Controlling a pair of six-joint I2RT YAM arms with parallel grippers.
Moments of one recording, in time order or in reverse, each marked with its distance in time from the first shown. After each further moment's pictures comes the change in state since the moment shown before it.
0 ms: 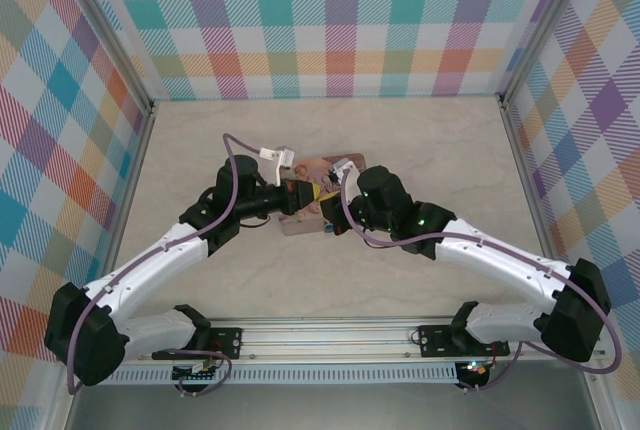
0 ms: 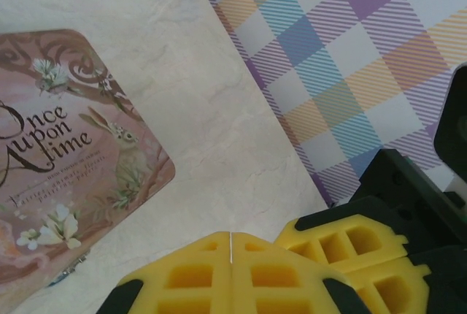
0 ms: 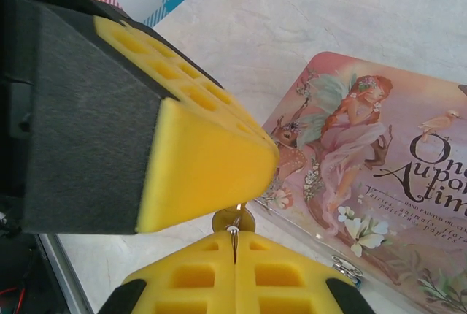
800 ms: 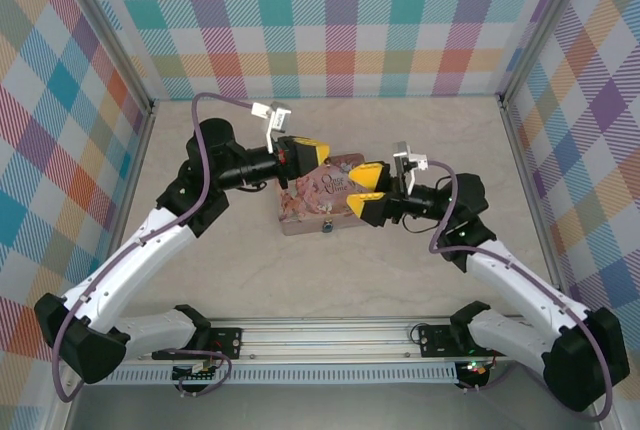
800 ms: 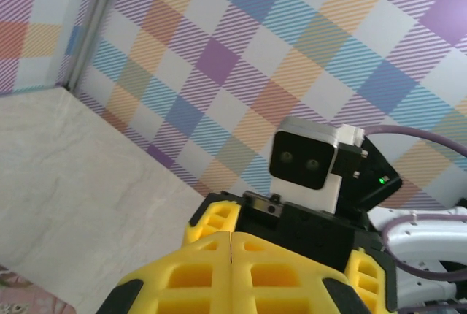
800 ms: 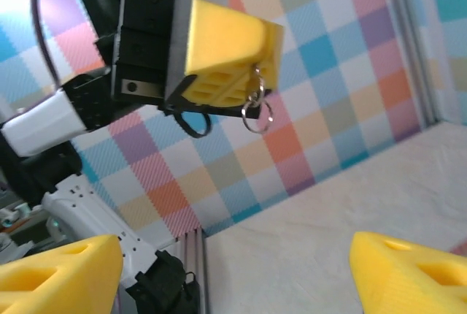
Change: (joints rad) left arm -0.006 0.018 0.348 -0.001 0.188 0.126; right arm -0.395 -0.208 -0.319 0.901 -0.808 0.333
